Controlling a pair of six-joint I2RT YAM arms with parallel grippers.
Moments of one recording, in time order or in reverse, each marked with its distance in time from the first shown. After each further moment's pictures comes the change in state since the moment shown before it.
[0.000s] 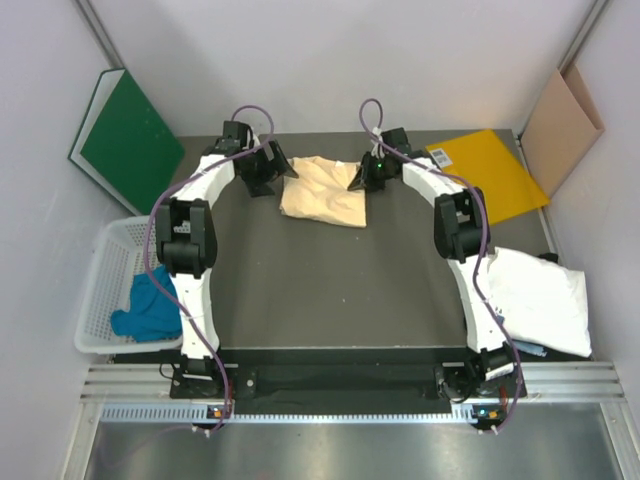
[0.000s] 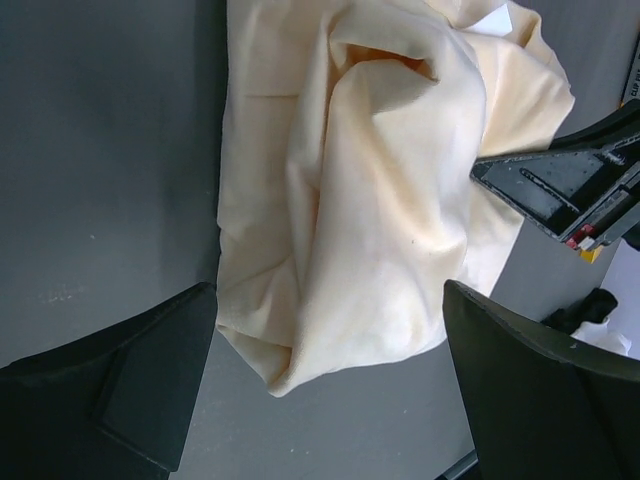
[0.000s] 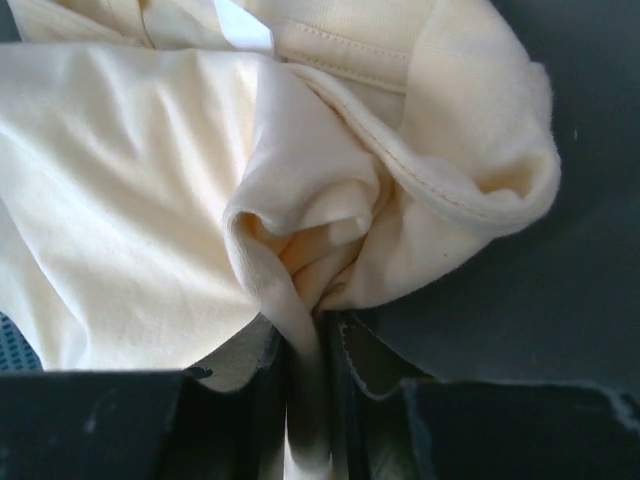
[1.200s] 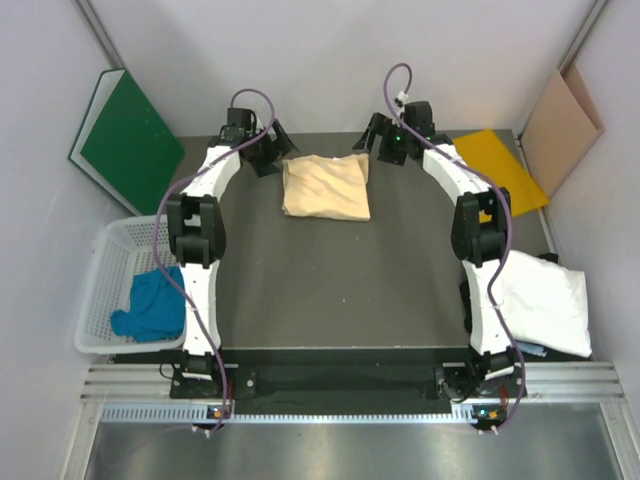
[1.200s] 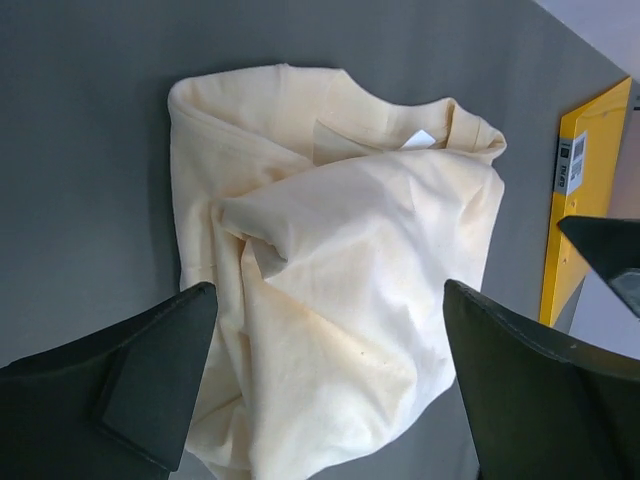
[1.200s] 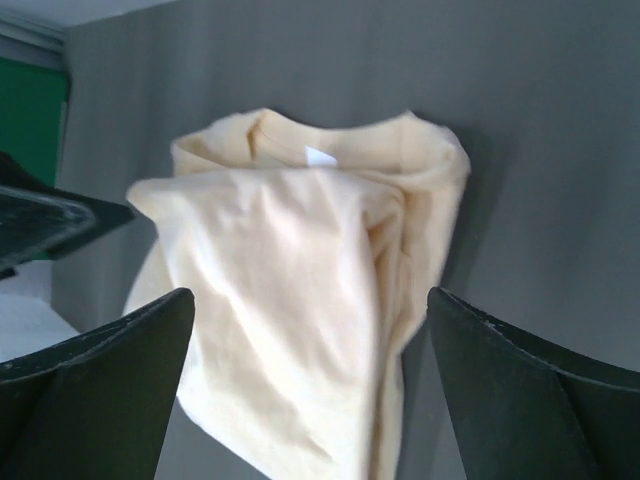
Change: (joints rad) left arm -0.012 0.189 0.295 0.054 -0.024 -0.085; right arm -0.067 -0.181 -0.023 0.140 0.076 0.035
